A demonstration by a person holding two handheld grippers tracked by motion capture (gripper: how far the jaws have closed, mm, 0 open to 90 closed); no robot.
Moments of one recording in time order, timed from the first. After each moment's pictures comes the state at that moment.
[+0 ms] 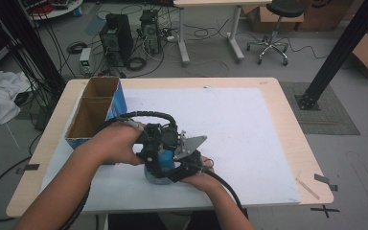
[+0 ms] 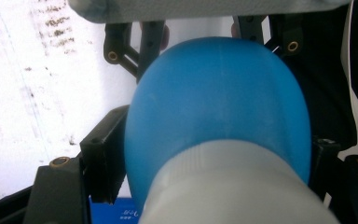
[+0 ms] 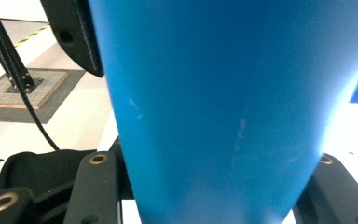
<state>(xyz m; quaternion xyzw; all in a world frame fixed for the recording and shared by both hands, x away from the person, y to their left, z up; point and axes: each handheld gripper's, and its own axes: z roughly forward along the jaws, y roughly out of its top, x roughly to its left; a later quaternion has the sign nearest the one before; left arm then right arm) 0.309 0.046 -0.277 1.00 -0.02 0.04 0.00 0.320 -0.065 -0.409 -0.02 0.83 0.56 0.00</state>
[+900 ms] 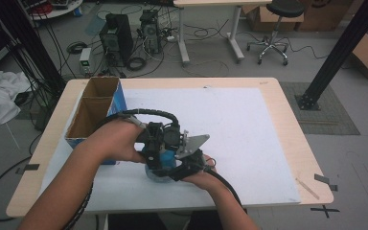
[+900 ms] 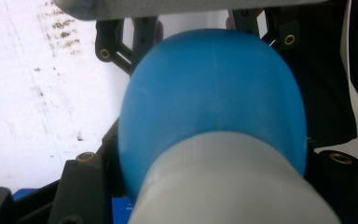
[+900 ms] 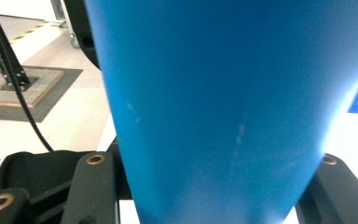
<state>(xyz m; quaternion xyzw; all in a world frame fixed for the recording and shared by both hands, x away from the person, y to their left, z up) 0.305 0.040 -0.267 1.00 -0.02 0.04 -0.01 0.318 -0.070 -0.399 -0.02 0.83 0.56 0.02</state>
